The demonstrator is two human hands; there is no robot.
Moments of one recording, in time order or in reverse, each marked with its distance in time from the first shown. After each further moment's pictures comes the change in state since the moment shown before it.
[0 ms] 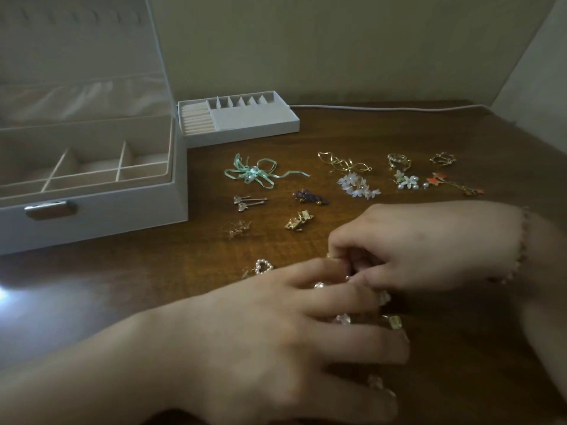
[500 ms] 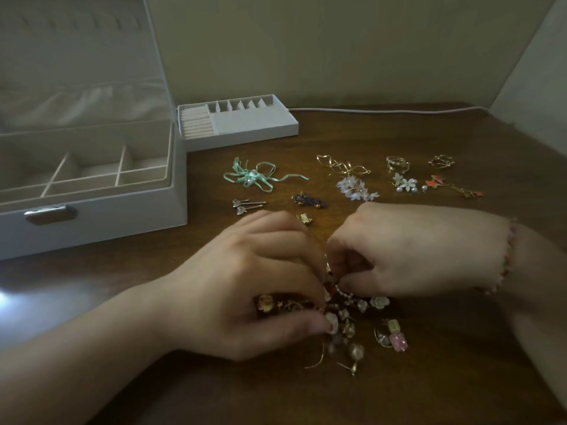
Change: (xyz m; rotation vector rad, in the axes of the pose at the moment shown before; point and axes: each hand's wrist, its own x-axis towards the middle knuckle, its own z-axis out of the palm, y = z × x) left_hand -0.015 -0.035 0.005 -0.216 0.294 -0.282; right_hand 0.006 -0.002 0.002 -0.104 0.120 -0.005
